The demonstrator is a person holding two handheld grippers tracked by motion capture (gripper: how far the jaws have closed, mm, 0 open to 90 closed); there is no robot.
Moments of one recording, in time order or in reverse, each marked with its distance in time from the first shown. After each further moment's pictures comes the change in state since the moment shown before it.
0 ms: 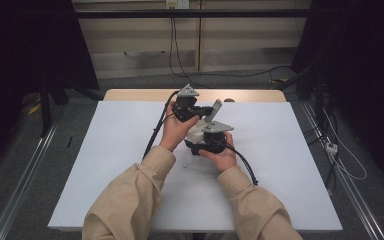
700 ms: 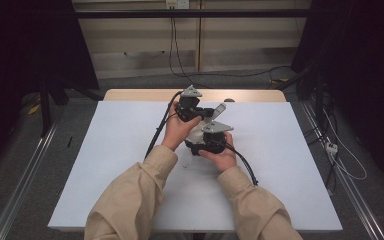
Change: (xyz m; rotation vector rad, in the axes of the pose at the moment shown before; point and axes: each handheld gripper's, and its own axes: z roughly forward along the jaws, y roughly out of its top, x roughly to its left) left arm 0.001 -0.002 0.012 0.046 -0.012 0.006; right arm 0.001 0.000 0.000 0.003 -0.002 -0.004
